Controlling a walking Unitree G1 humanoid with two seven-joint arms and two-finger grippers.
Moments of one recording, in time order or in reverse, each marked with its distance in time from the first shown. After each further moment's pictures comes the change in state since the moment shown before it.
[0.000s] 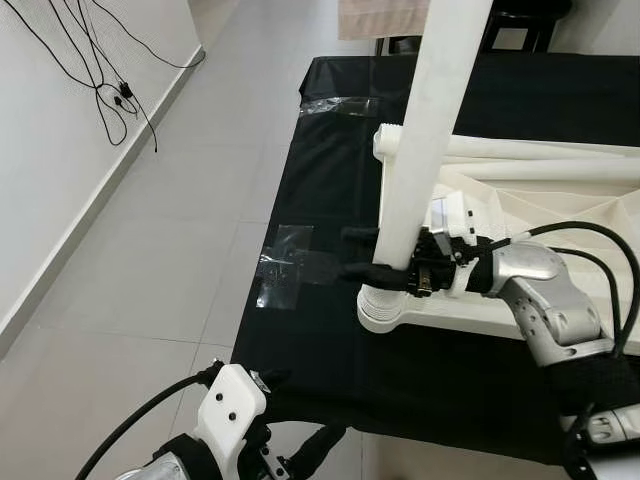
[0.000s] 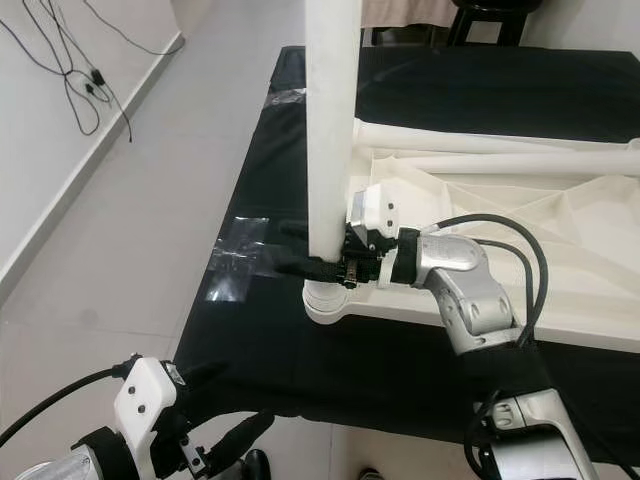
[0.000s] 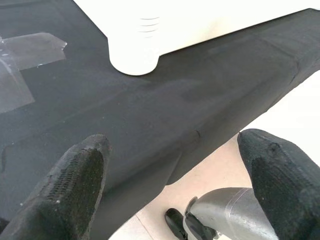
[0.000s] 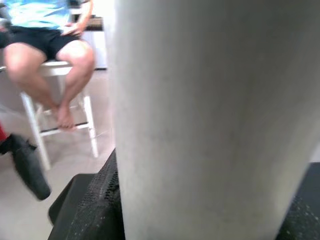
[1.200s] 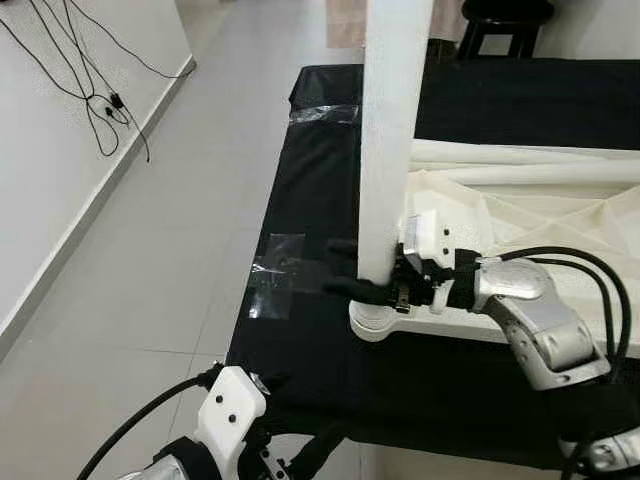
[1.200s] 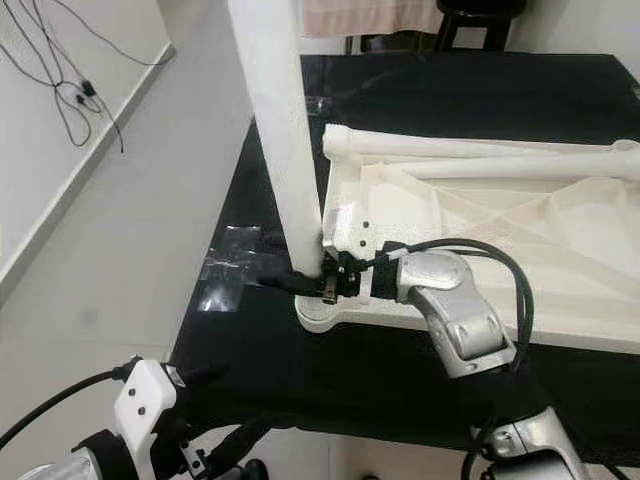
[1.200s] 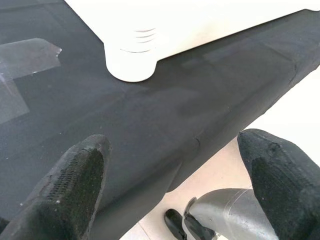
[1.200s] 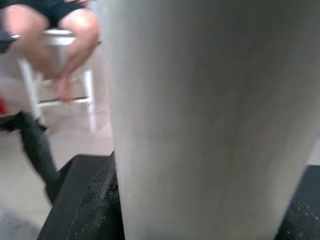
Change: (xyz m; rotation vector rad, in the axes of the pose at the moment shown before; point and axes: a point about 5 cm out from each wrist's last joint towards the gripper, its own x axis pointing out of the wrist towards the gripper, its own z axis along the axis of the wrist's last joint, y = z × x) left arm 0.000 -0.001 -0.001 -0.015 0.004 -0.004; right arm 0.017 0.012 0.002 -0.089 0.118 0.116
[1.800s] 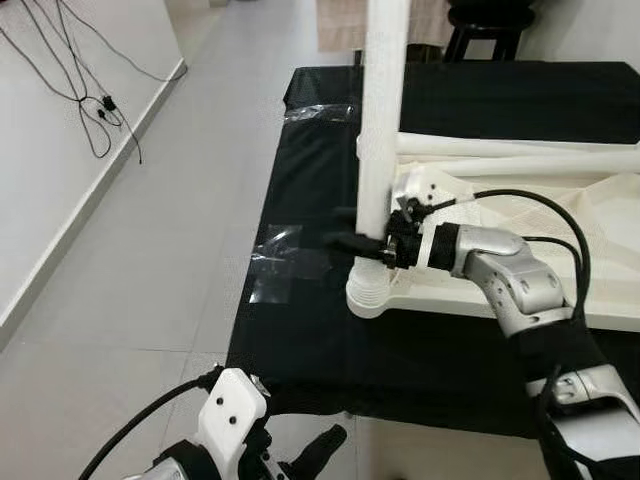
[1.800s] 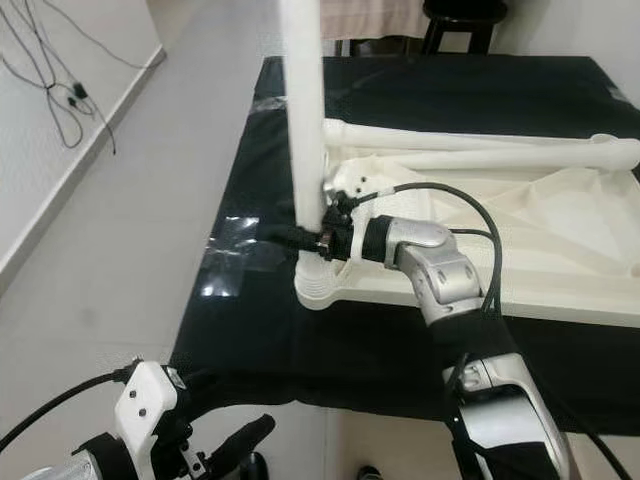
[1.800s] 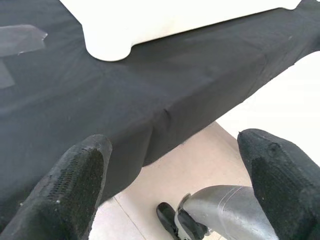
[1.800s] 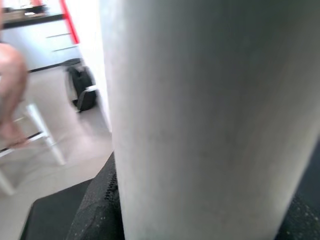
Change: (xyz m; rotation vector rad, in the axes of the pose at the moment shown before) left arm -0.001 -0.002 -0.001 -0.020 0.008 0.002; right arm -0.001 -0.041 -0.020 0.302 -0.007 -0.333
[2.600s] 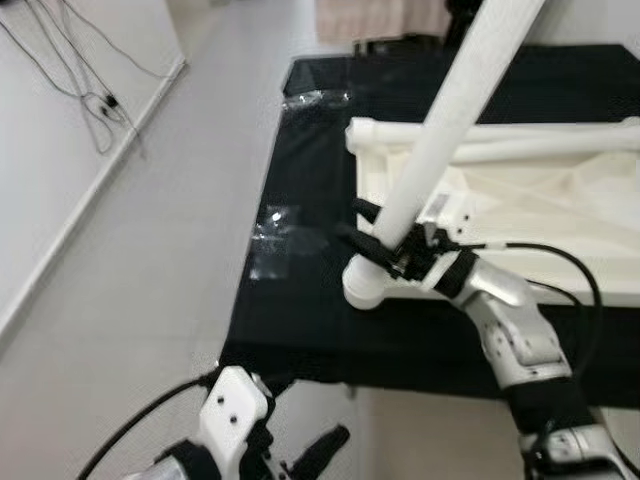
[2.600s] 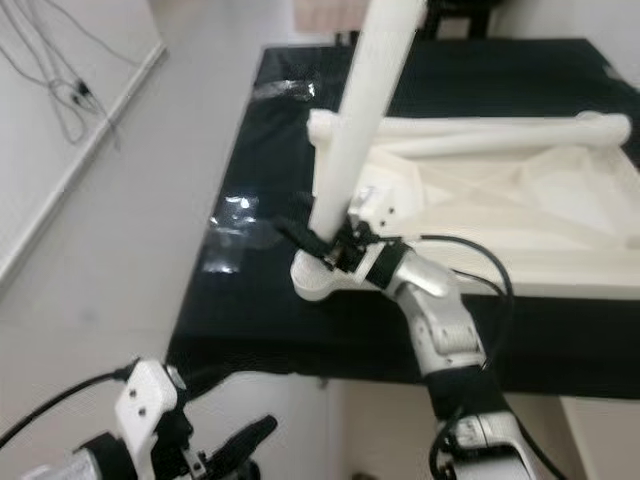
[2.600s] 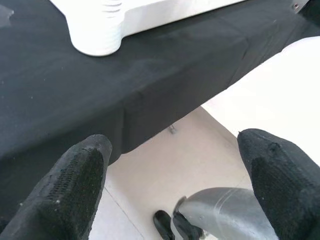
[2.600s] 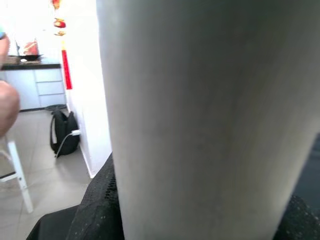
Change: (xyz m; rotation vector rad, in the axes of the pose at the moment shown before) left arm 0.001 -0.001 0.002 -0.005 -0.009 -0.005; right arm -0.009 0.026 -0.006 -0.169 -0.276 -0.006
